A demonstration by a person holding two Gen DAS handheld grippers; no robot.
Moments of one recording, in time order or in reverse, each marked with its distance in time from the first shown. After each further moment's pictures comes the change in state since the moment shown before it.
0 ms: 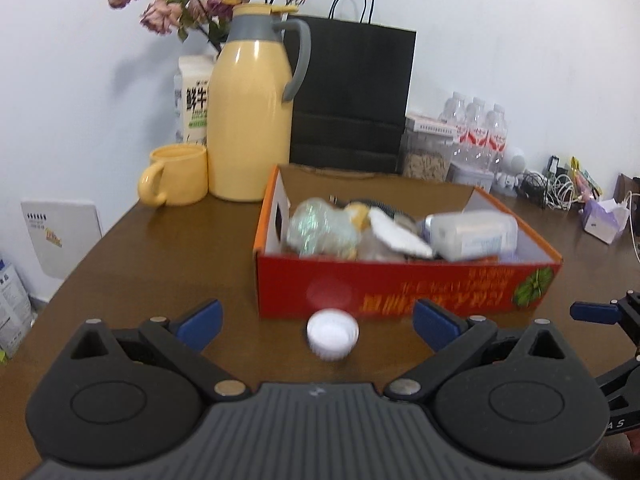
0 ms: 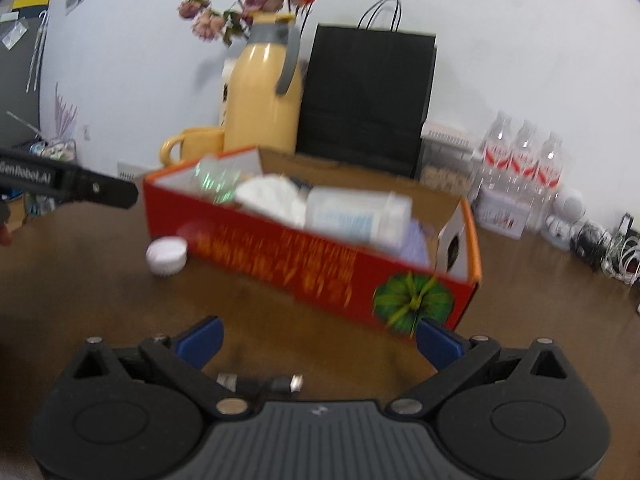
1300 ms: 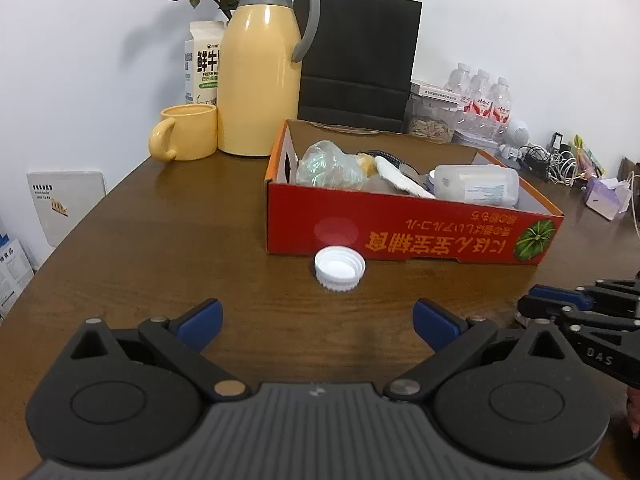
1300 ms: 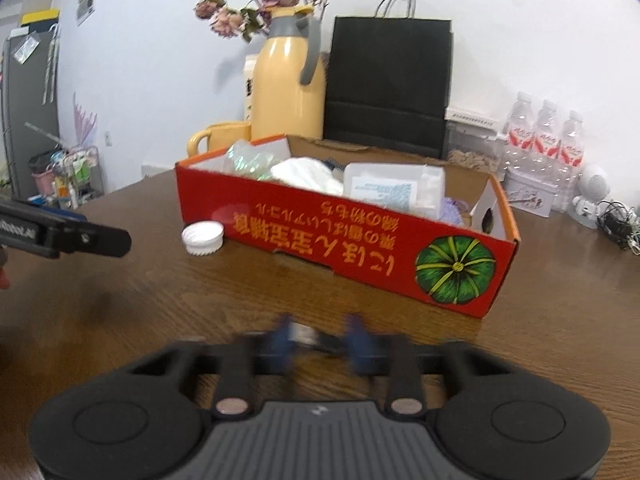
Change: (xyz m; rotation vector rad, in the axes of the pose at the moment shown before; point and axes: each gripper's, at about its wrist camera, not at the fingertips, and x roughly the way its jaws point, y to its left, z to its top) left arm -0.006 0.001 -0.030 -0.012 0.066 0.016; right arm 0.000 0.011 -0.015 0.046 -0.017 0.072
